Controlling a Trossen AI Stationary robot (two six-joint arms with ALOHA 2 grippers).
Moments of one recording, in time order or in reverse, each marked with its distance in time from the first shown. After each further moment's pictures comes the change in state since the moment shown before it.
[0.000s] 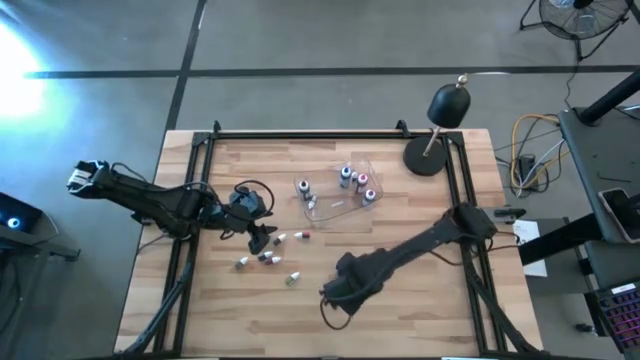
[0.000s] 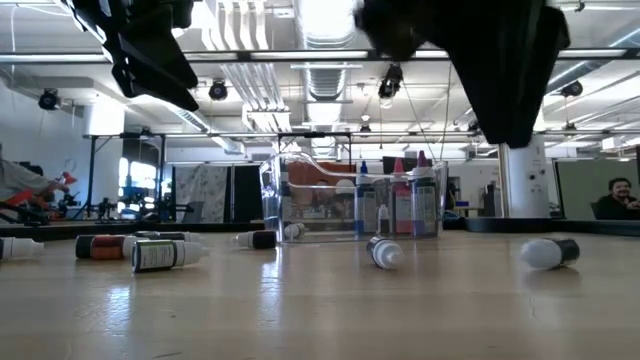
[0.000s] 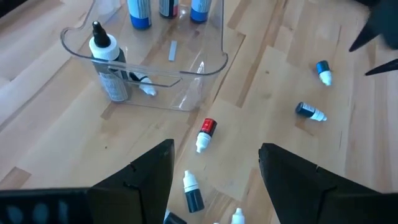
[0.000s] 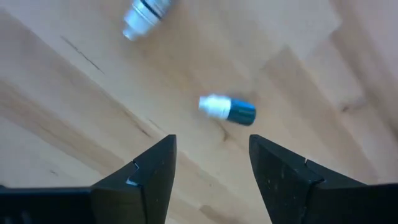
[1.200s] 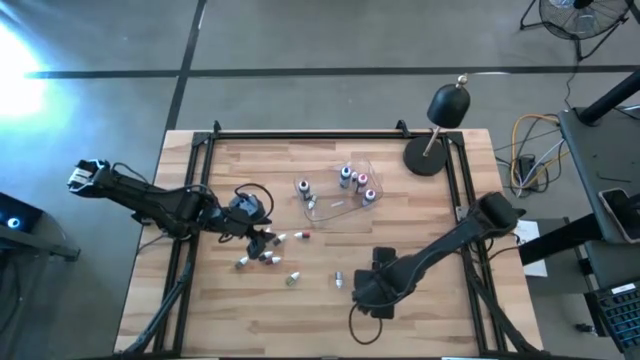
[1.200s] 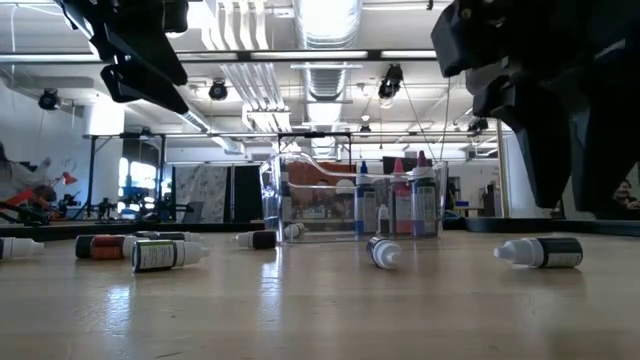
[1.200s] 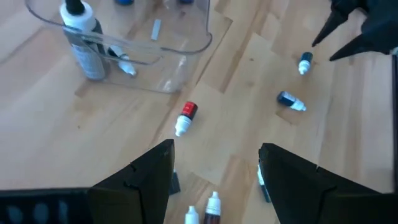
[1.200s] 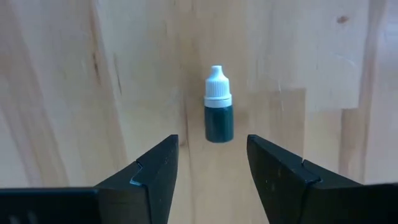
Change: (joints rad) left arm -0.026 0.002 -0.009 -0.002 0.062 -0.095; right arm 0.096 -0.233 -0.496 0.406 0.161 -0.579
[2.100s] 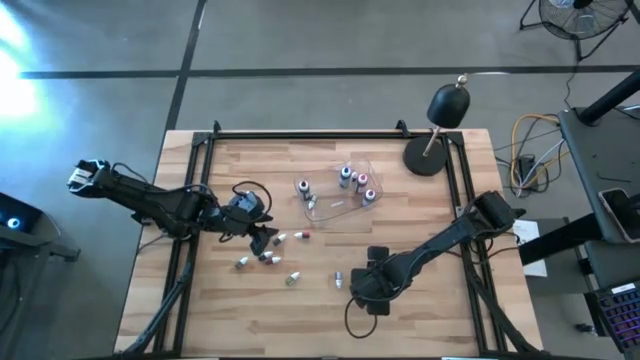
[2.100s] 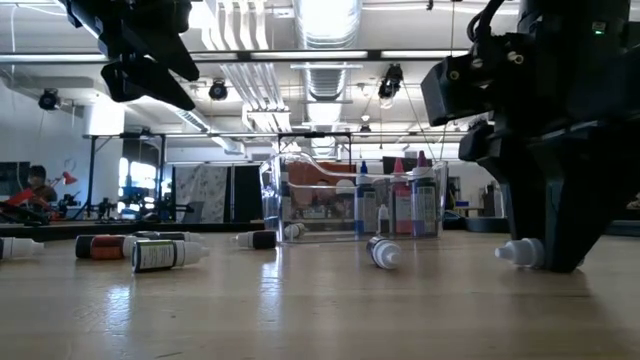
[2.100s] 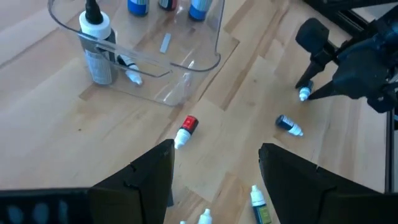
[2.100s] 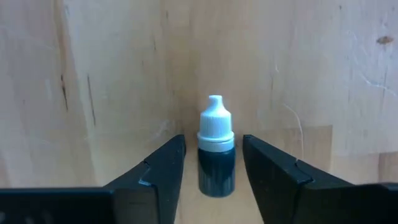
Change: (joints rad) left arm 0.001 0.000 0.000 0.034 -0.055 -0.094; right arm -0.035 0.027 -0.126 0.222 -0.006 -0.068
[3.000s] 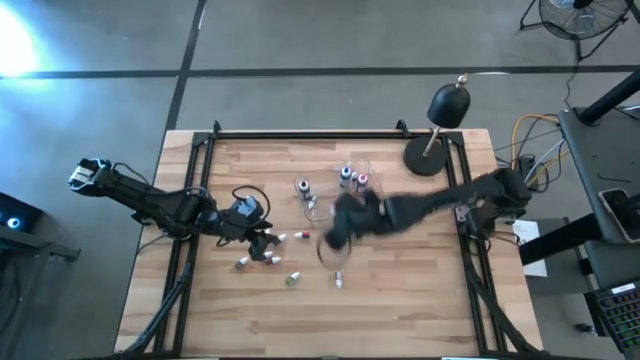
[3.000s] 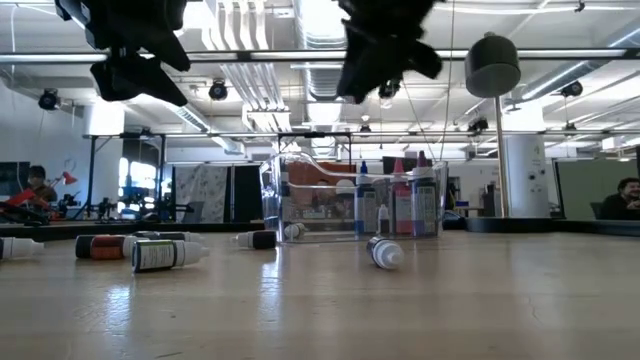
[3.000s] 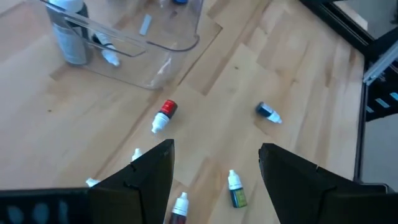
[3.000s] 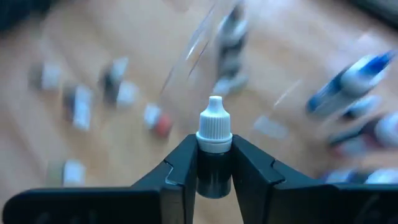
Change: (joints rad) left arm -0.049 0.000 0.000 0.005 0.038 -0.073; right arm -0.331 -0.217 0.221 0.010 0.365 0.243
